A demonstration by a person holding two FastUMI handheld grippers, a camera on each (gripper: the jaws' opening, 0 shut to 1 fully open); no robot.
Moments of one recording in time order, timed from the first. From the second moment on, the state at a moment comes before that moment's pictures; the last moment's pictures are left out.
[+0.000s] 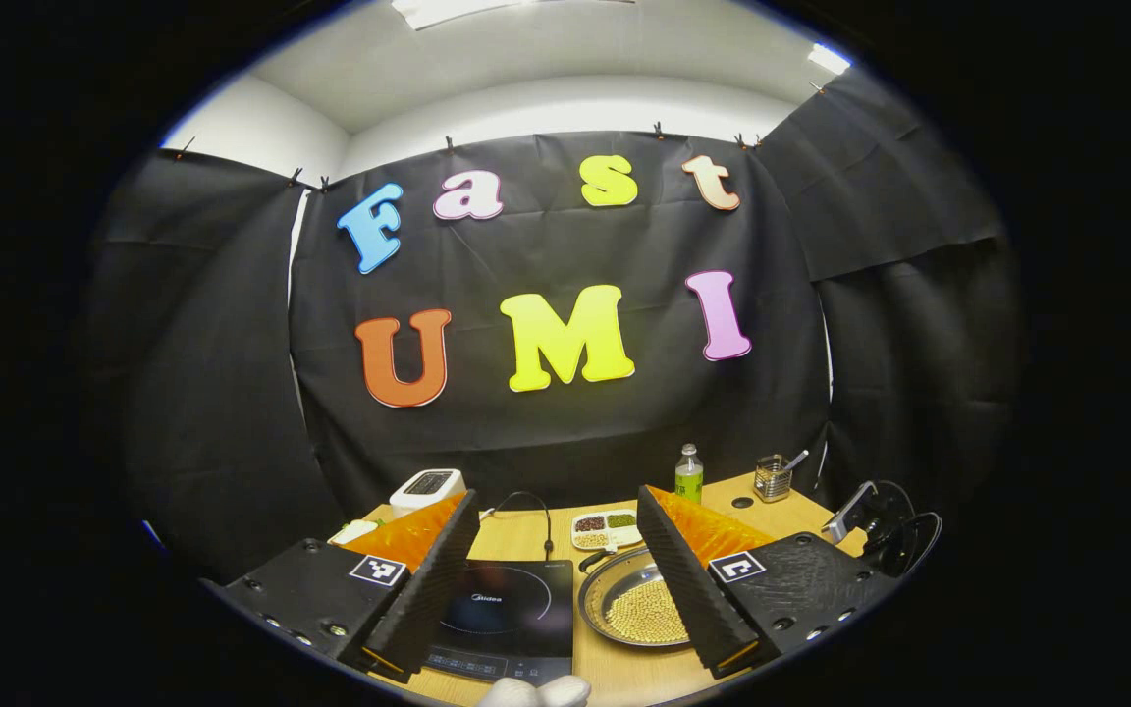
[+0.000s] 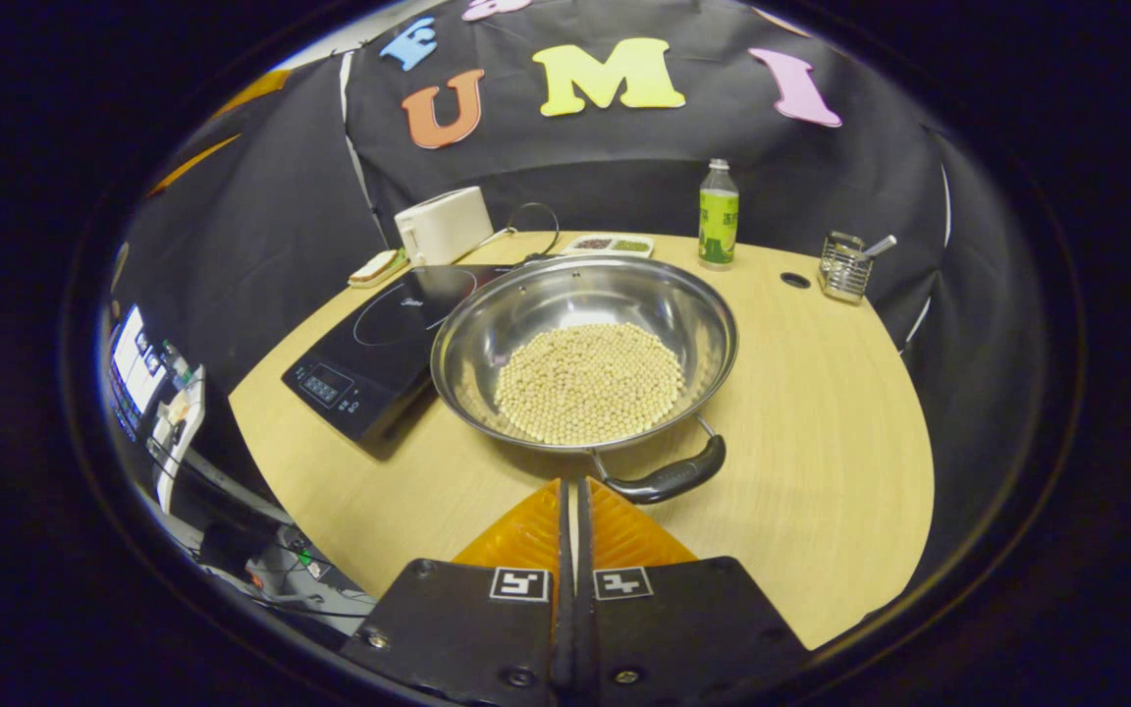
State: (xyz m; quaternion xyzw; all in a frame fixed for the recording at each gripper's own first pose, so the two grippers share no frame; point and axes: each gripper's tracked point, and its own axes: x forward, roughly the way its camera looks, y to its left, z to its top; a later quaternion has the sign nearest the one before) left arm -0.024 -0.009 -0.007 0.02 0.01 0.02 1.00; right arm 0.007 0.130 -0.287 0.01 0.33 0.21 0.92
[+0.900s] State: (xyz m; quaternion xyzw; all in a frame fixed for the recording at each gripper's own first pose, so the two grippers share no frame) left arm -0.032 -0.006 -0.012 0.03 0.02 0.03 1.00; right arm 0.021 0.111 -0.295 0.02 0.33 0.19 0.92
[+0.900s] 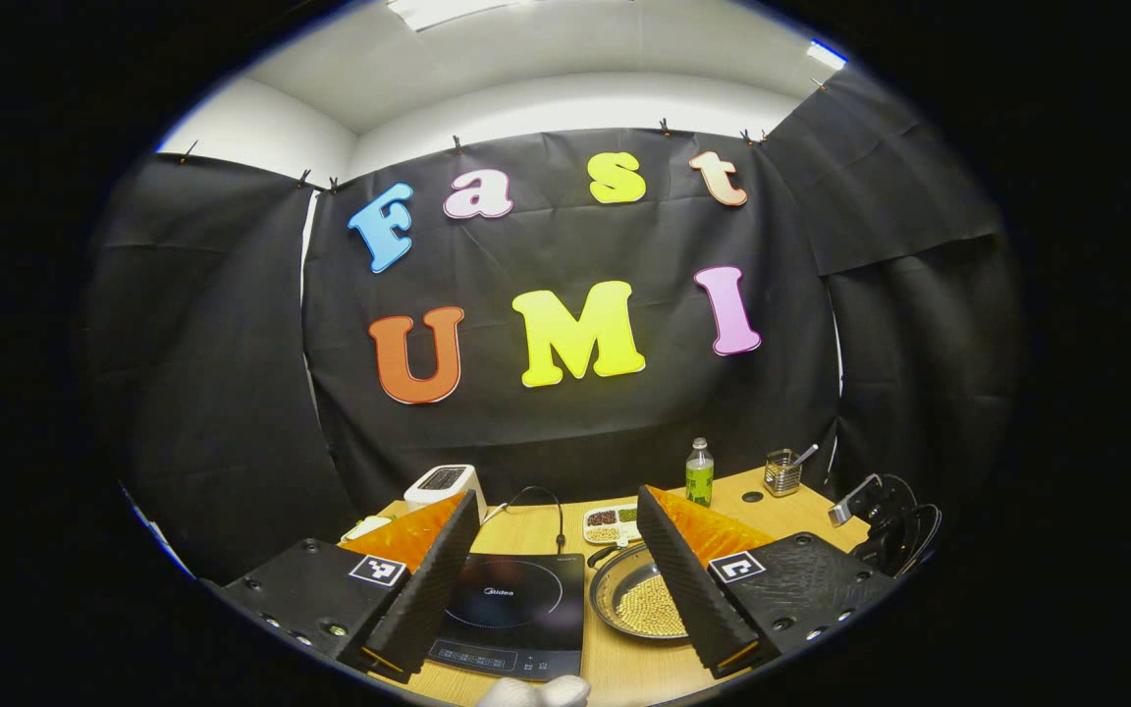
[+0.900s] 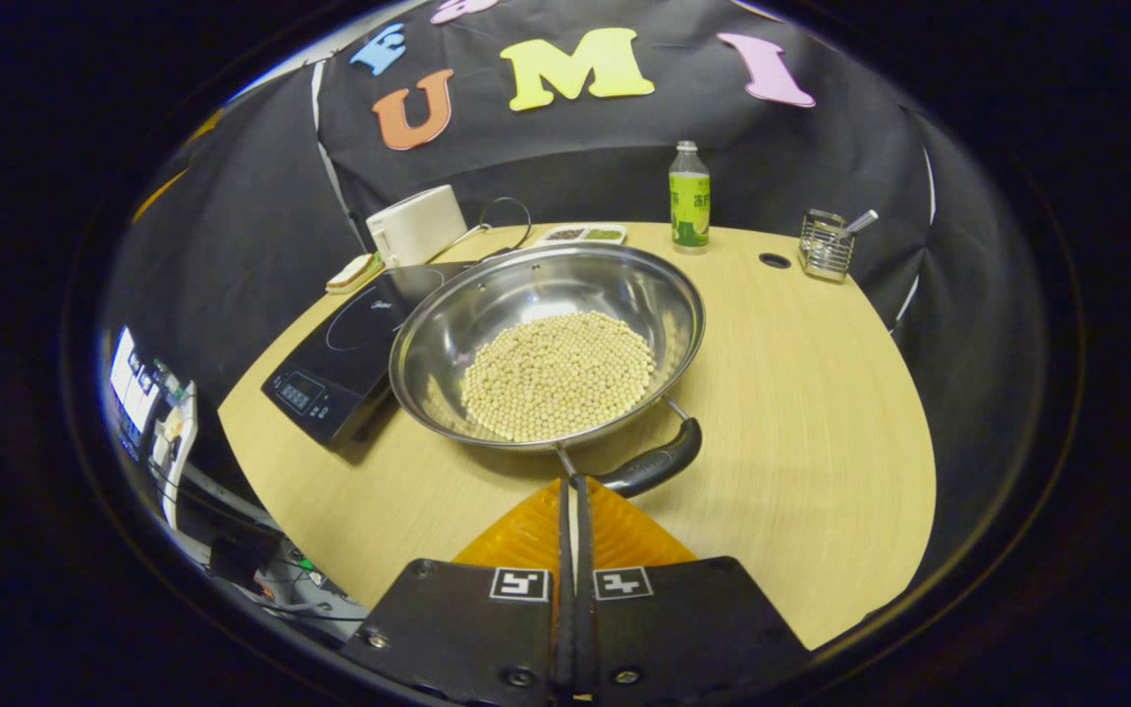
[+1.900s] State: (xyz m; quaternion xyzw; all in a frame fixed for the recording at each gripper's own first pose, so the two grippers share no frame) left arm -0.029 -0.001 -0.017 0.03 0.03 0.05 1.00; right arm 0.042 0.080 -0.296 0.04 0.34 0.16 0.93
